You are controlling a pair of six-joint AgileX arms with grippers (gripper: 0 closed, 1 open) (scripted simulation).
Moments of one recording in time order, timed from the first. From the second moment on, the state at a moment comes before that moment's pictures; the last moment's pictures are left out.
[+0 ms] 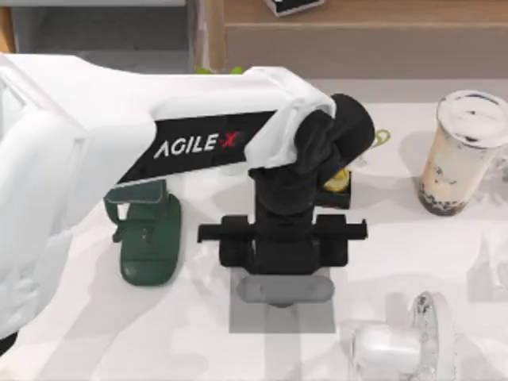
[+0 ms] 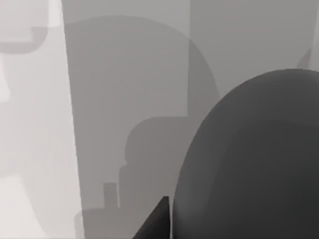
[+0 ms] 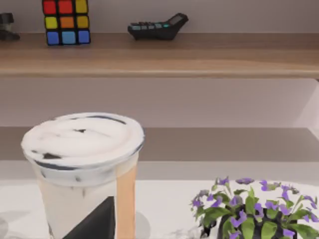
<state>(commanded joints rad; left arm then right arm) -0.83 2.15 1.60 -1.03 0.02 2.34 0.00 0.00 0.00 0.00 0.00 0.00</state>
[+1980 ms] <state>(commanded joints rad) -0.83 2.15 1.58 -1.00 0.02 2.33 0.00 0.00 0.00 0.00 0.00 0.00</state>
